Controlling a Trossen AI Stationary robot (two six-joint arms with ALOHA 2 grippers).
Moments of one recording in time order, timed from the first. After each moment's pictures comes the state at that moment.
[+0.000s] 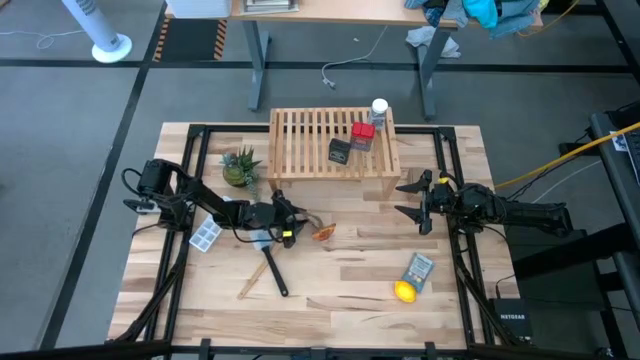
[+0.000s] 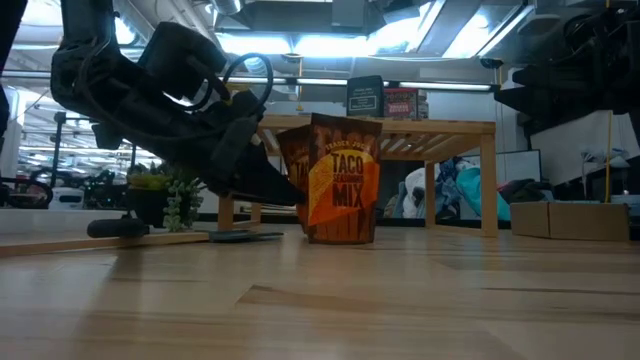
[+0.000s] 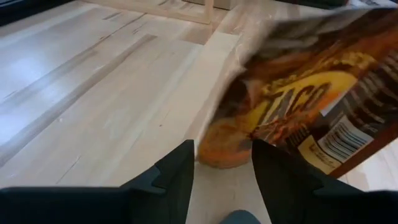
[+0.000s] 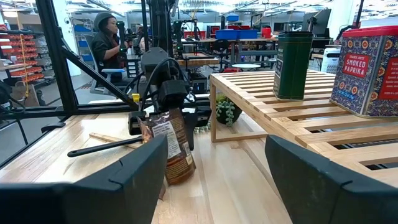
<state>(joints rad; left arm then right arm) -0.08 1.79 0.47 0.90 -0.34 -0.24 -0.05 0.00 0.01 0.02 0.06 0.02</state>
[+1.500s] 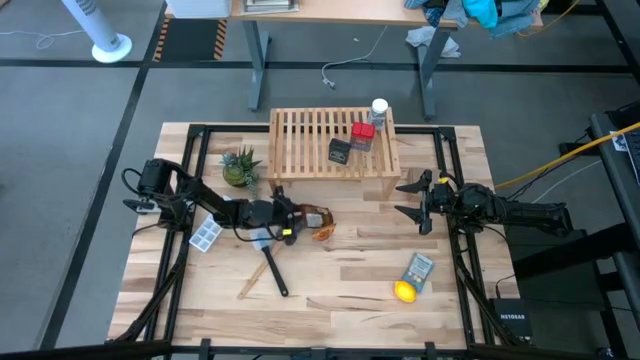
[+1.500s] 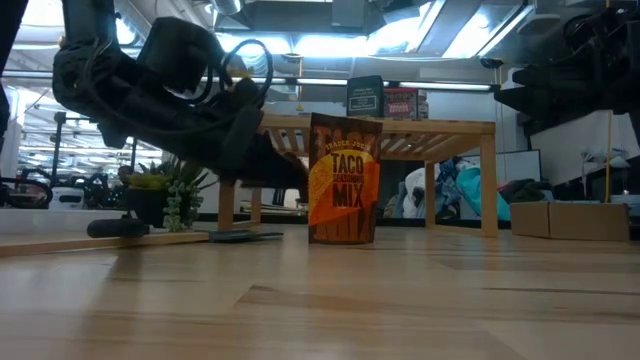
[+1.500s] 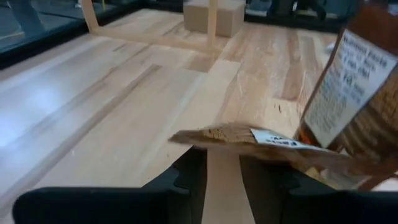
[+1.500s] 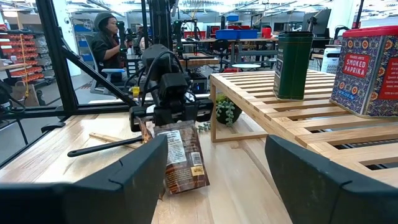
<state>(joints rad) -0.06 1.78 0.47 1.00 -0.37 -0.18 -0.05 0.00 0.01 0.02 0.06 0.02</state>
